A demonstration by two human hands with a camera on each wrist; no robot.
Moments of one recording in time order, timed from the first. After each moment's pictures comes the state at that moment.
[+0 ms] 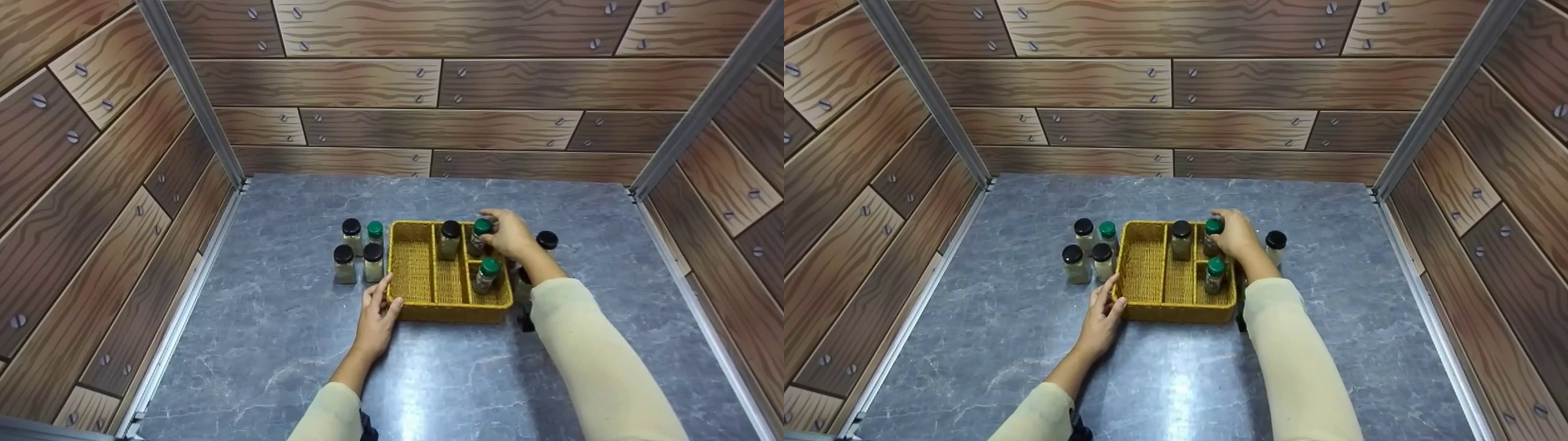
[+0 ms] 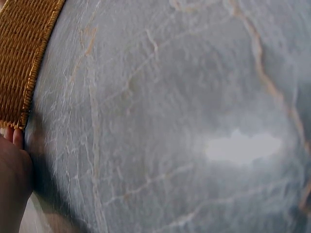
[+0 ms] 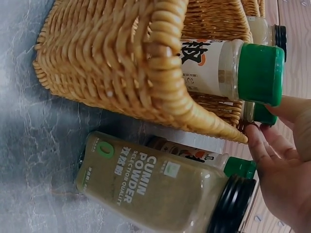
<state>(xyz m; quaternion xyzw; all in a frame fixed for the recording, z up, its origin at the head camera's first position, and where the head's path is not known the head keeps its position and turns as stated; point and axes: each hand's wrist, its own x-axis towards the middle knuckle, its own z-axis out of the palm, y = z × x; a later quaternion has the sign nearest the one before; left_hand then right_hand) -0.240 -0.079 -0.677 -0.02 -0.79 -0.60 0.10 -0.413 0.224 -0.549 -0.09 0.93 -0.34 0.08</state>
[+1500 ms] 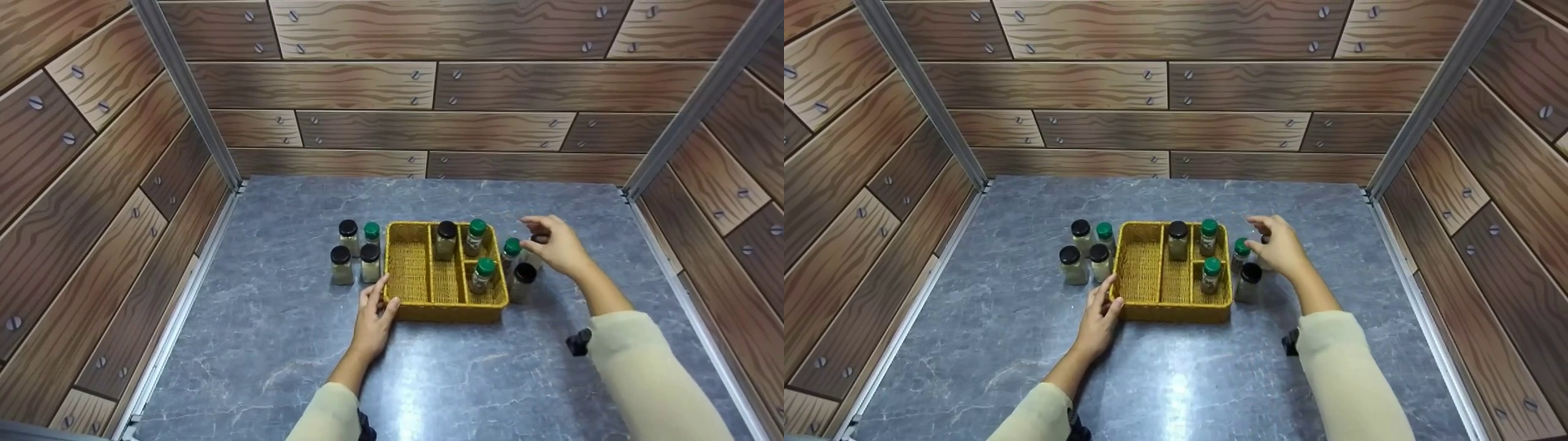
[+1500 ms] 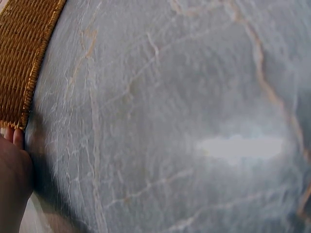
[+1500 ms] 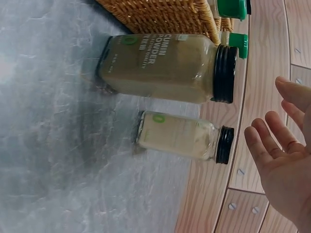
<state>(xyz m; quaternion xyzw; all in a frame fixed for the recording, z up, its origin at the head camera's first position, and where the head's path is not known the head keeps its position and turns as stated) -0.241 -0.078 -0.678 -0.02 -0.79 -0.60 0.10 -0.361 0.311 -0.528 -0.13 0.92 -0.38 0.01</state>
